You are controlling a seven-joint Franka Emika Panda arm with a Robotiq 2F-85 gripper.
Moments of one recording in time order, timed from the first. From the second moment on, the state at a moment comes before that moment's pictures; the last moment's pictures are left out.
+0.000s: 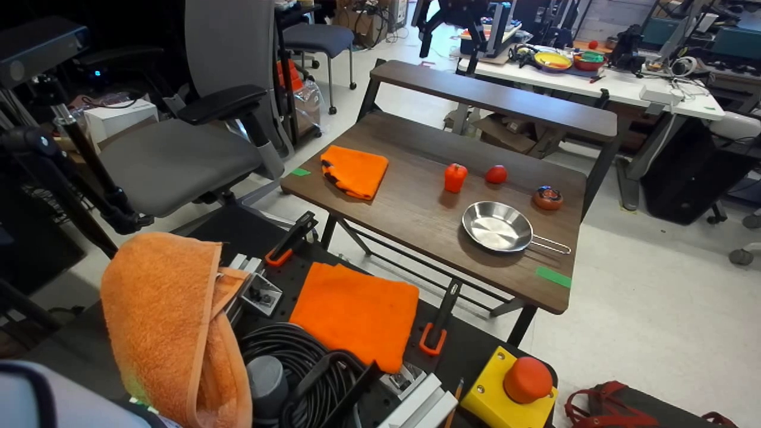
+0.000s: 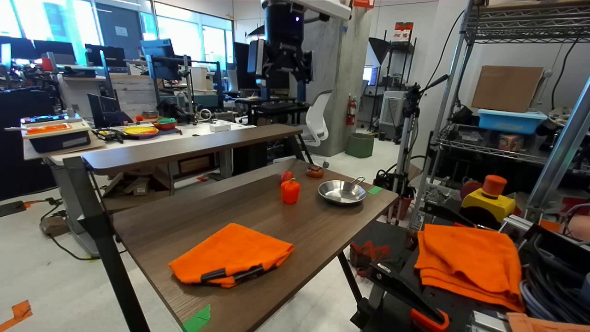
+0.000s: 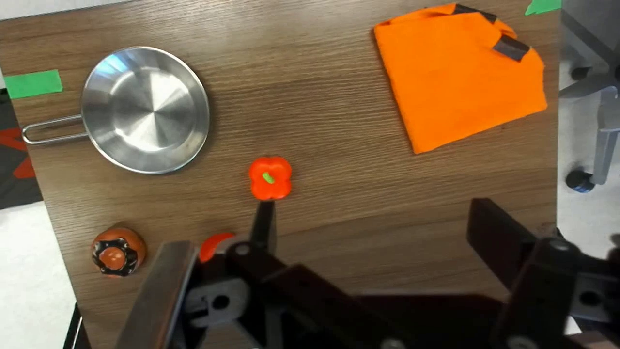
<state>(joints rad) 0.06 0.45 0.00 -1.68 0.05 2.03 0.13</state>
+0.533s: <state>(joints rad) 0.06 0.69 -0.03 -1.48 0.01 1.98 0.16</state>
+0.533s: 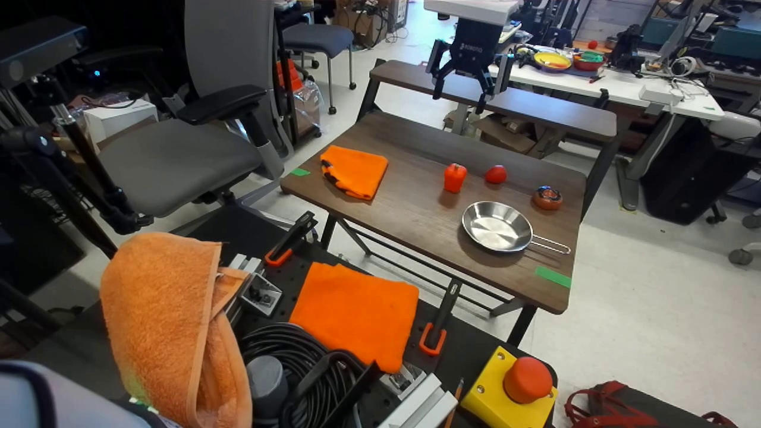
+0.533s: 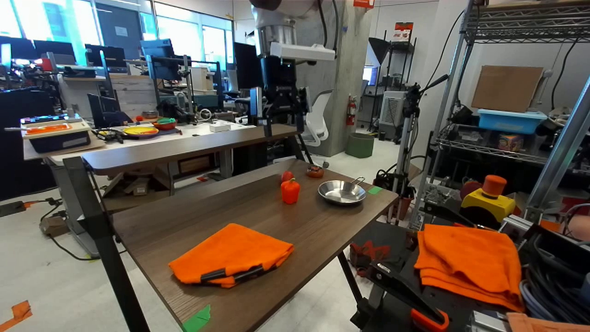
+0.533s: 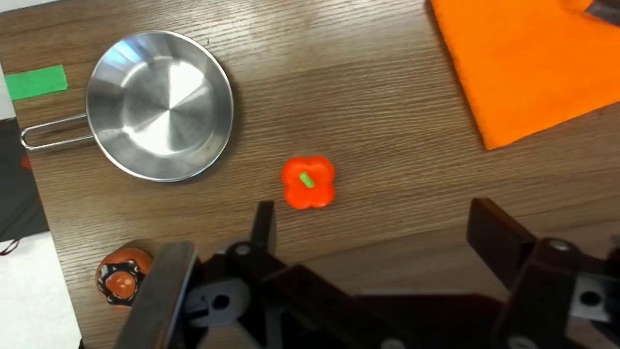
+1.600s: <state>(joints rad) 0.07 1.10 -0.07 -1.01 -0.07 1.74 0.16</state>
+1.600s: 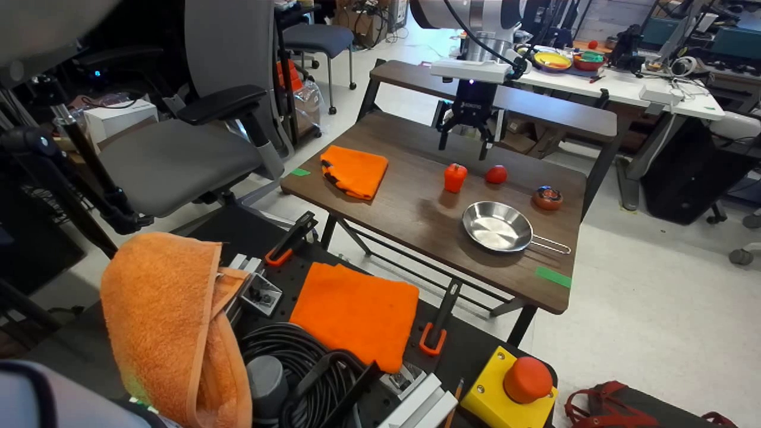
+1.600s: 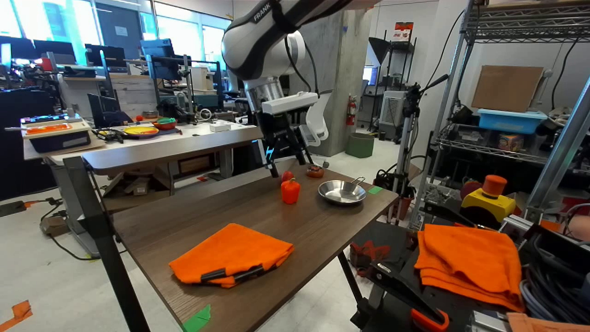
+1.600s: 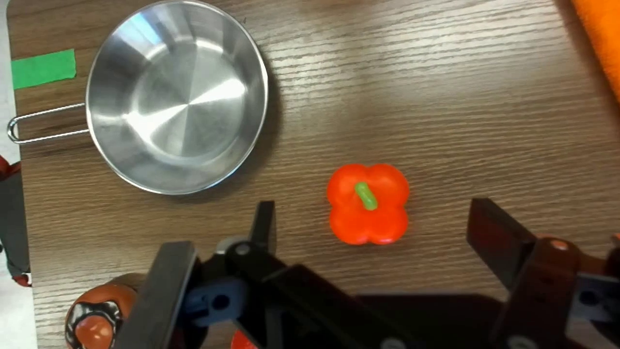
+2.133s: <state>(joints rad) 0.08 1.24 -0.08 -0.84 -0.10 1.62 0.18</state>
